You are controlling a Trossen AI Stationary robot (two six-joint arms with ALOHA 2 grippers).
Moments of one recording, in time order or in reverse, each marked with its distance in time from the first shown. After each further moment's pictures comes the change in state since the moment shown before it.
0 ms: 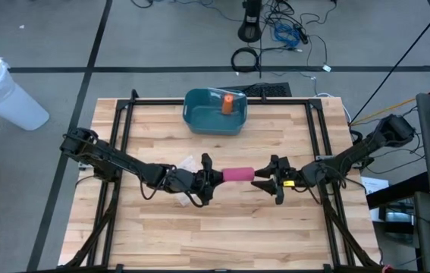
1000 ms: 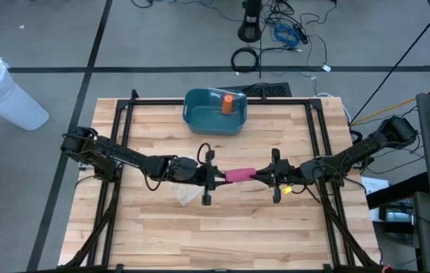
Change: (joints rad) left arm 0.091 0.001 0.006 0.000 0.342 -0.696; right arm -0.073 -0.002 -0.001 -0.044 -0.033 -0.319
